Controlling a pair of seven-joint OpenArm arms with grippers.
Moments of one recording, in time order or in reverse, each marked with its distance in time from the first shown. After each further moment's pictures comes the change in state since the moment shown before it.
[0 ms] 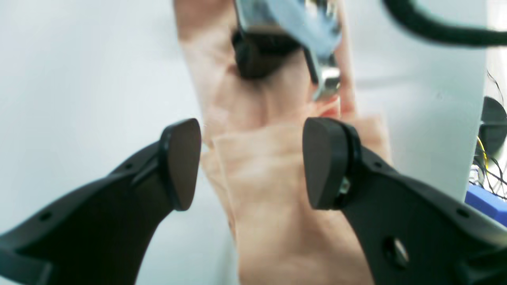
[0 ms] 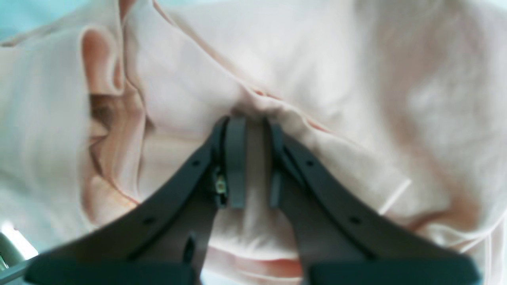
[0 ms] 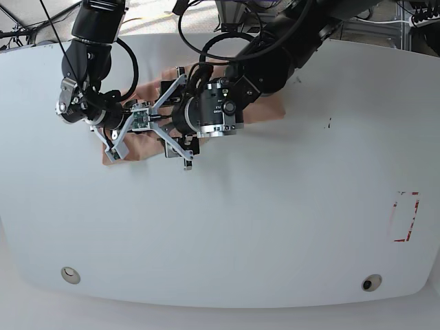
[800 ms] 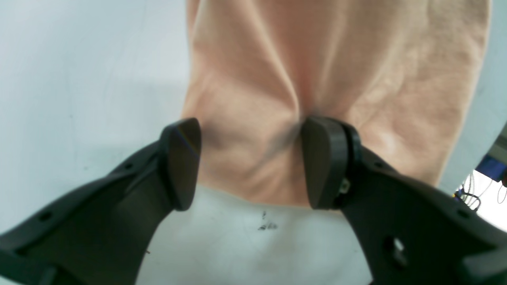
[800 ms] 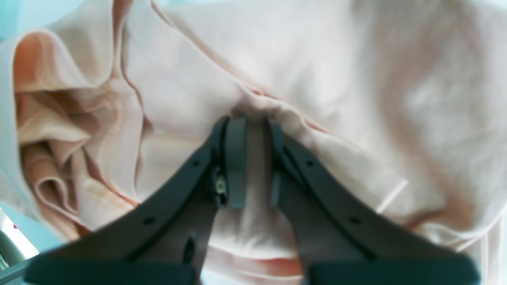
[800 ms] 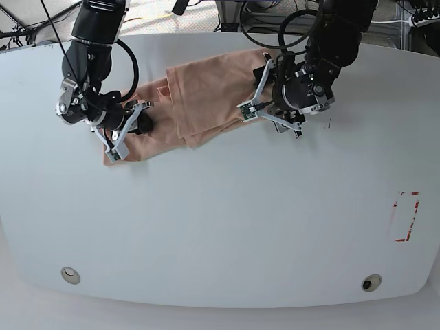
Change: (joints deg) left arm 16.0 -18.2 -21.1 4.5 -0.8 0.0 0.7; right arm 0.3 -0.1 0.0 0.0 0.2 0.0 -0.3
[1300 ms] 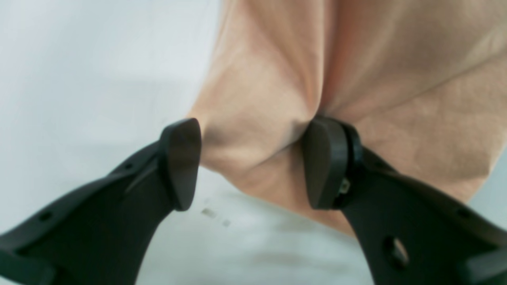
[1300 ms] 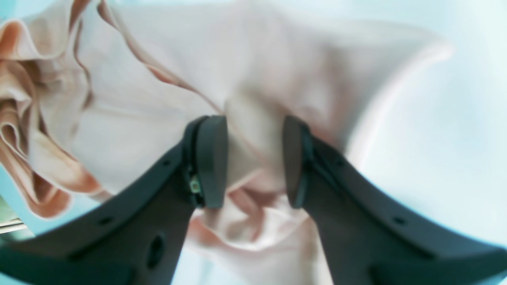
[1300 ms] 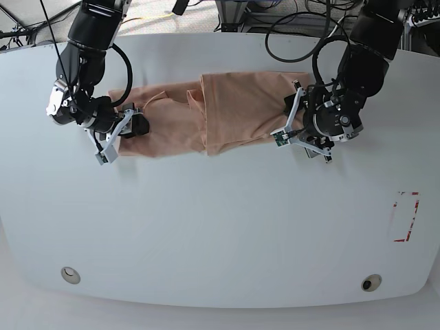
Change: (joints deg) left arm -8.1 -9.9 -0.7 -9.2 -1.8 -0.2 -8.8; right arm 2.0 0.1 5.0 -2.2 4.4 0.0 -3.2
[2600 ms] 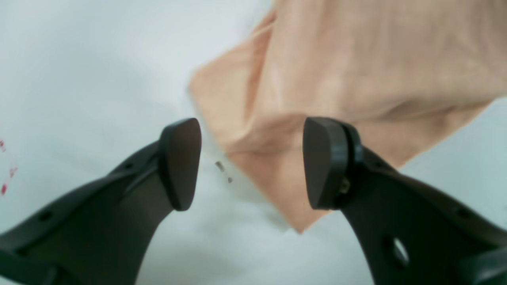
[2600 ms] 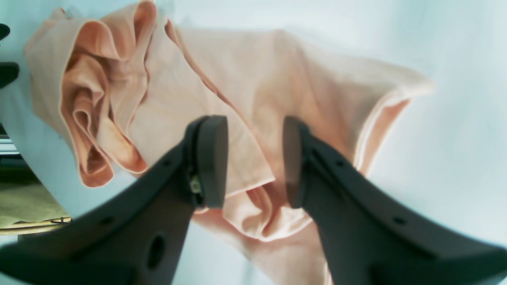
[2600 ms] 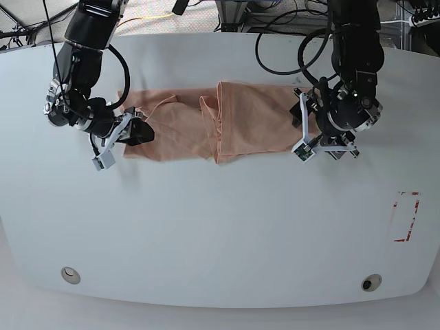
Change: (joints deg) left arm 8.1 14.7 -22.5 14.3 1.6 0.0 9.9; right arm -0.1 1.0 -0.1 2.1 12.2 -0.2 -2.9
